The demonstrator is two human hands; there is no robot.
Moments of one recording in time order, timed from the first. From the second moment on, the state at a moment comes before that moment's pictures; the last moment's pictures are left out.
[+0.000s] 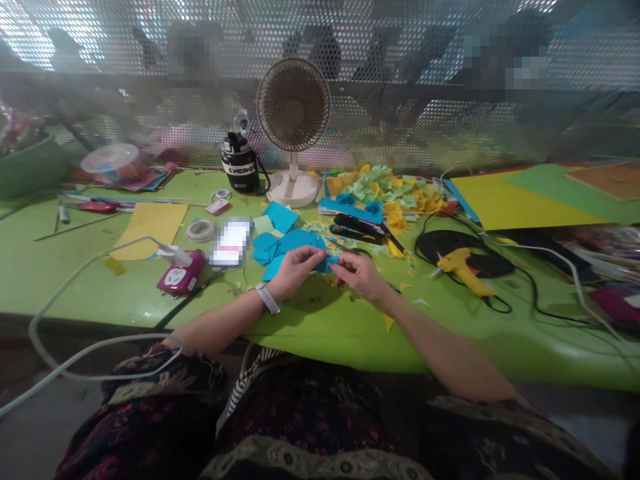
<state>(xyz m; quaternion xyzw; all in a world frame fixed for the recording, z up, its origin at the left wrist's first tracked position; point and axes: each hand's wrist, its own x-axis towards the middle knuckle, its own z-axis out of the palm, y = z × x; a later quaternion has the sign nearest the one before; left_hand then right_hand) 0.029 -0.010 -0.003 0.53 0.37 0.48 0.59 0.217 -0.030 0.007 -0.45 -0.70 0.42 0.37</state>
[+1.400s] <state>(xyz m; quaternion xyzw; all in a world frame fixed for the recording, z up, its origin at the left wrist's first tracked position) 0.023 -0.013 0.001 0.57 0.29 0.44 0.64 0.218 -0.031 0.014 -0.46 -0.71 0.34 0.41</state>
